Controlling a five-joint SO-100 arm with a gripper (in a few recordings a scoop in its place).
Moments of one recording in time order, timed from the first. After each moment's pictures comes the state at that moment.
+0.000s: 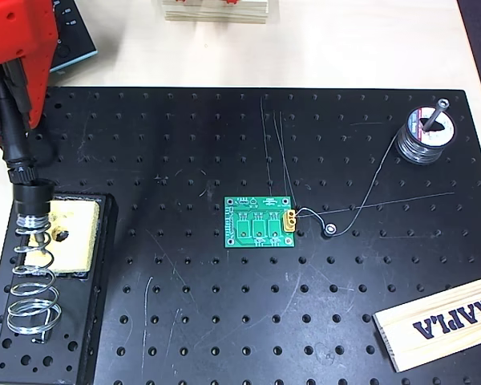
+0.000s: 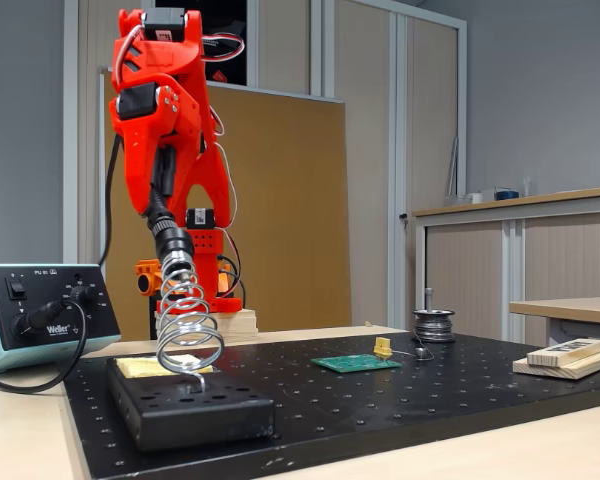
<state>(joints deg) 15.1 55.6 27.5 104.3 18.6</state>
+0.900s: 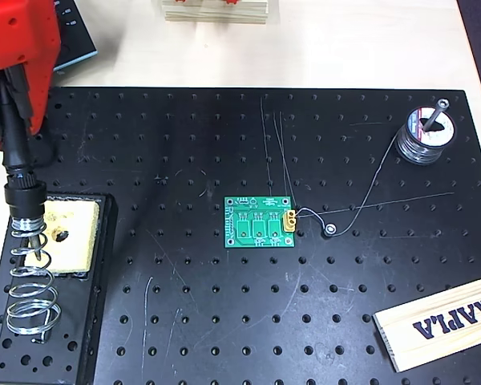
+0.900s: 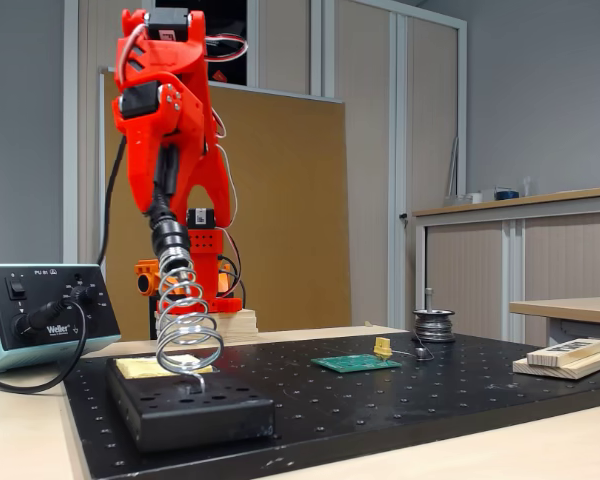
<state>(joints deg) 14.1 52.7 23.7 104.4 20.4</state>
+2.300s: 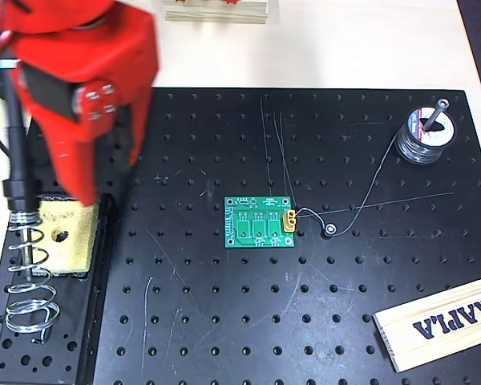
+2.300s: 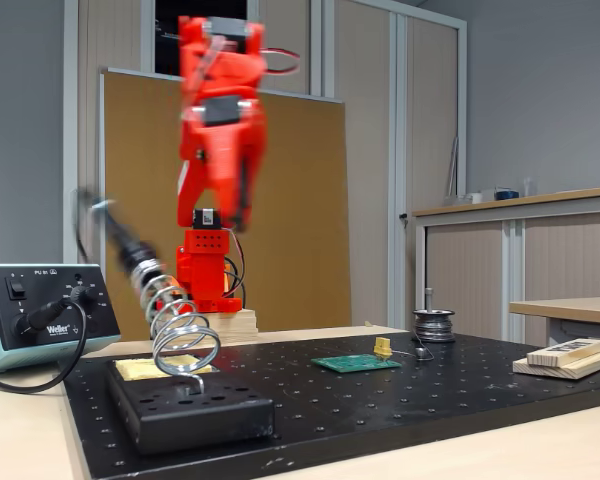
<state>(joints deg) 3.6 50.9 19.6 105.1 17.8</state>
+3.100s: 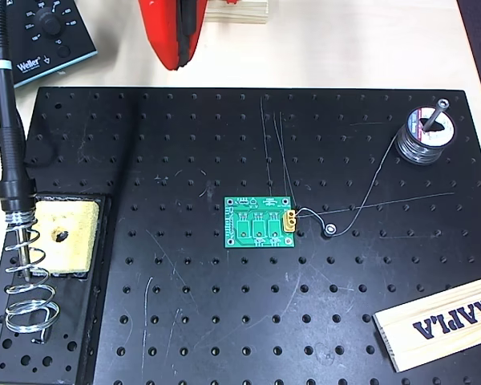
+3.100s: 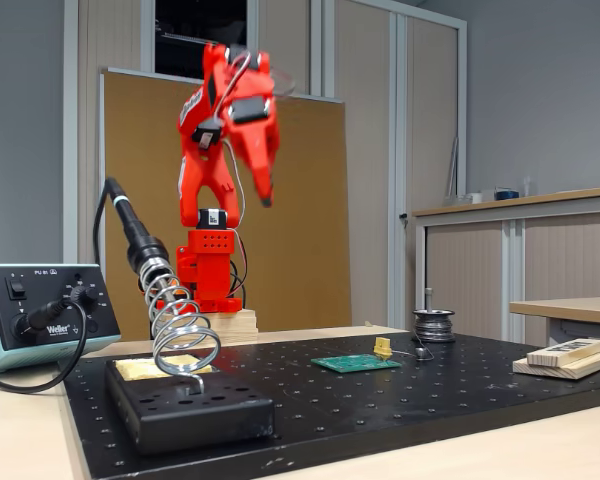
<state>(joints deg) -3.3 122.9 111.5 72.2 22.5</state>
